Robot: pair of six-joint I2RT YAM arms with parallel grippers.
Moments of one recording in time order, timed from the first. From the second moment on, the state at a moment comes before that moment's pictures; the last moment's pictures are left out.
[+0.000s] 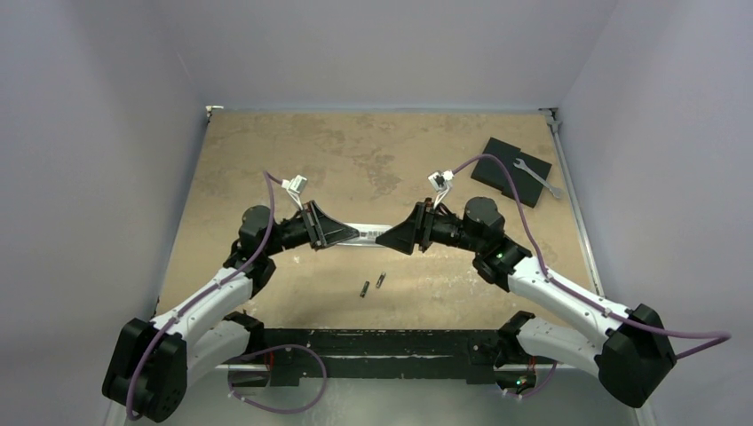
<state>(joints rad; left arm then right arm) -0.37 0.99 0.38 0.54 0.75 -1.12 0.67 1.03 0.60 0.32 -0.54 0.83</state>
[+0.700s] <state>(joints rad) -0.37 0.98 0.38 0.53 0.74 -1.12 0.67 1.01 0.60 0.26 -0.49 0.79</state>
